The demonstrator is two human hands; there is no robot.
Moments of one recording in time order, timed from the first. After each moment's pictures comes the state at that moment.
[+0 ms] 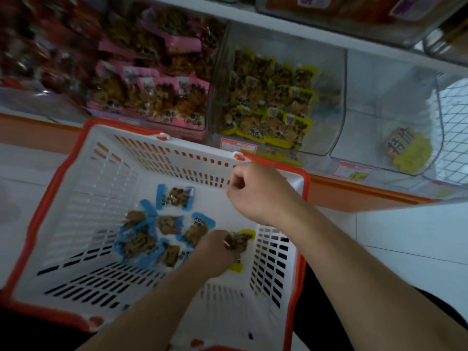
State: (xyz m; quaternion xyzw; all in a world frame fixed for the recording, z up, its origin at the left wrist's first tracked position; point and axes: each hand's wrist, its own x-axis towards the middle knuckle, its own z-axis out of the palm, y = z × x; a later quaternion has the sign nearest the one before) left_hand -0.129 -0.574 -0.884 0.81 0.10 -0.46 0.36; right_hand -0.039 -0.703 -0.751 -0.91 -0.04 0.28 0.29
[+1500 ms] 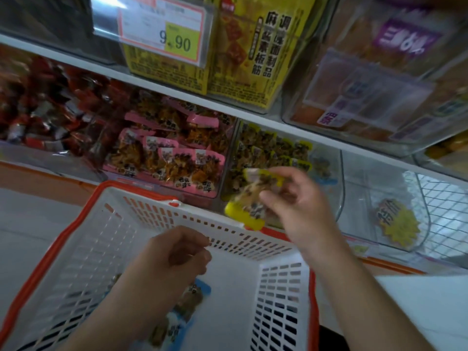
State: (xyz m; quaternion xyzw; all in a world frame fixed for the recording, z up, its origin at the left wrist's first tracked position) left_hand -0.056 -0.486 -0.726 0.76 0.18 -0.24 0.58; right_hand 0.018 -0.709 -0.716 -0.80 0.13 0.07 0.59
